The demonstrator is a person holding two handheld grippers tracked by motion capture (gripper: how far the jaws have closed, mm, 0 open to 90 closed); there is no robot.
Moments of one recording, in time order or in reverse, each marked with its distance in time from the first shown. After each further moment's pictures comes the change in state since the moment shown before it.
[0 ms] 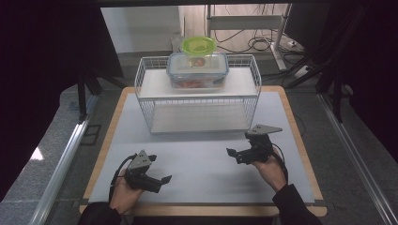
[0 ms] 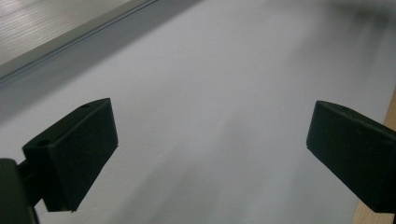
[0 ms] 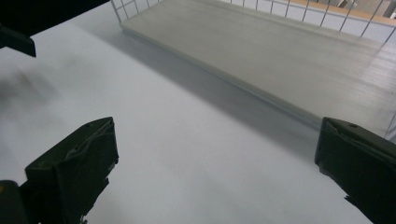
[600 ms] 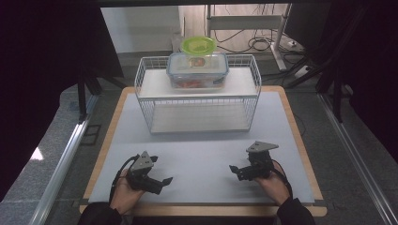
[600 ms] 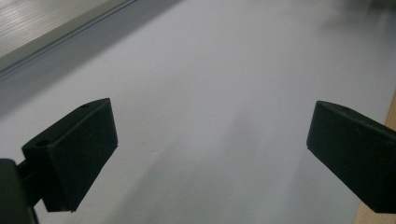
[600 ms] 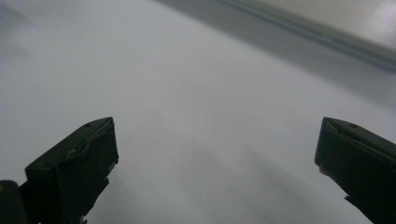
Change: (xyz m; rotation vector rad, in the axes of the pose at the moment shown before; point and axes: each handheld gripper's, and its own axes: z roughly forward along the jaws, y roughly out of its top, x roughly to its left) left arm -0.003 -0.001 0.005 0.033 -0.001 0.032; right arm 0.011 -0.051 0.005 0.129 -0.051 -0.016
